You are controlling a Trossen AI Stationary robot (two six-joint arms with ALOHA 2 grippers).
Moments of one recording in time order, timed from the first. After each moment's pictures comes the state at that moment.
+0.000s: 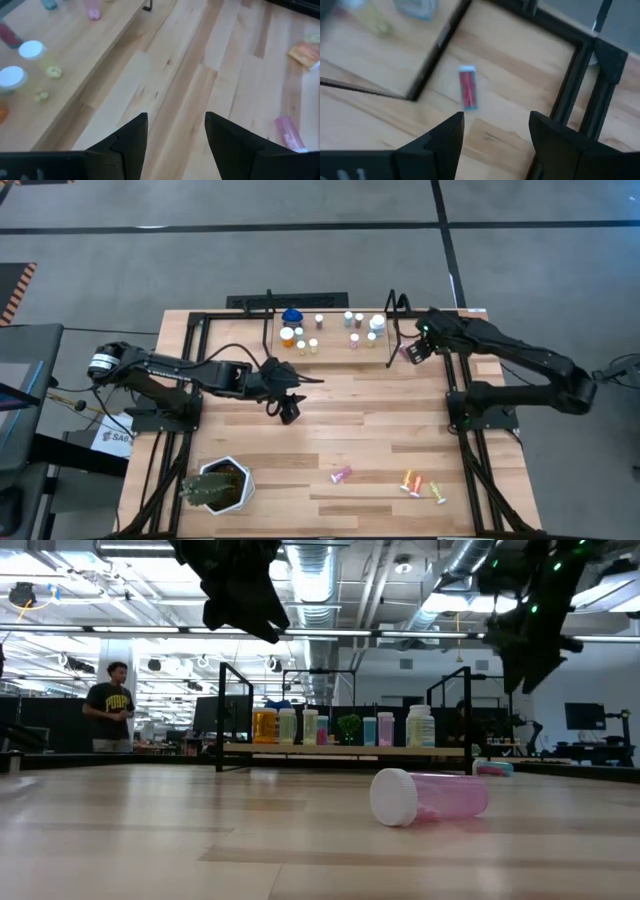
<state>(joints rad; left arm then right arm) -0.09 1.38 1.04 -0.44 -0.28 -0.43 -0.64 1.01 0.83 -0.96 0.32 0.41</state>
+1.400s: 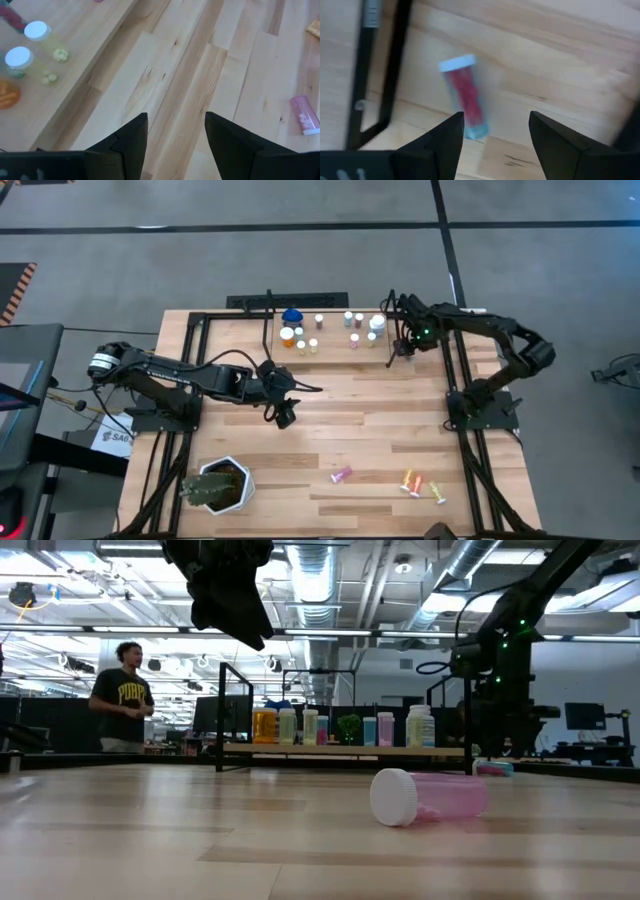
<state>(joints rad) -0.13 1.38 1.04 -0.53 -0.32 -0.45 -0.91 1.50 0.83 -0.74 0.00 0.35</state>
